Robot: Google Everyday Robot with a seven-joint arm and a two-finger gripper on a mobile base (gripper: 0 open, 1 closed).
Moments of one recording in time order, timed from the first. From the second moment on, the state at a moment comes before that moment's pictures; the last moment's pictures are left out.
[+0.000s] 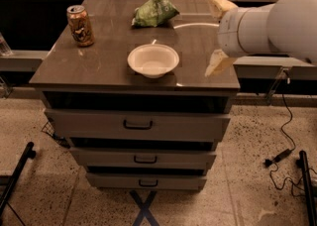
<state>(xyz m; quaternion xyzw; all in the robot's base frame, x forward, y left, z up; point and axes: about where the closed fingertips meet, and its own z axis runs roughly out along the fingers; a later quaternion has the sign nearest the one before) 0.613 -0.136 0.951 -0.68 0.53 -0.23 0.44</state>
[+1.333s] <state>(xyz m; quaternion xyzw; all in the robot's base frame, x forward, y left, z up) 0.659 -0.157 0.962 -0.66 0.46 -0.23 0.55</state>
